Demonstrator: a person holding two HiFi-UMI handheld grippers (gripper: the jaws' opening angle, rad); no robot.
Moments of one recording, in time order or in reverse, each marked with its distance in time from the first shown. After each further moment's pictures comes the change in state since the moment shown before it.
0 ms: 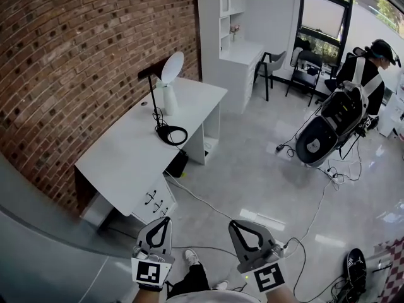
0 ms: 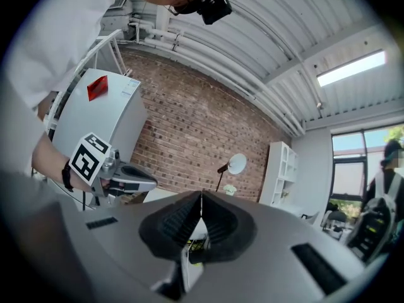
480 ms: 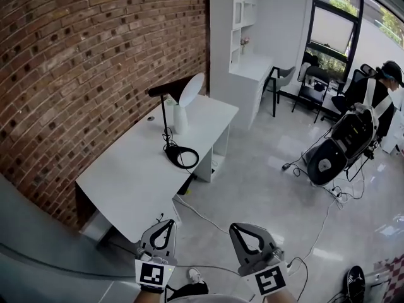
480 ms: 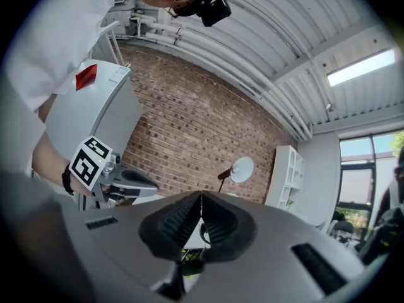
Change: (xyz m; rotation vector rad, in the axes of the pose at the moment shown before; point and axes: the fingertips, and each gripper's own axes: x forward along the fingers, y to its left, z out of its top) left arm 0.086 0.098 -0.013 0.023 -0.028 0.004; right arm 0.131 -0.029 0.010 -0.035 -0.019 0.016
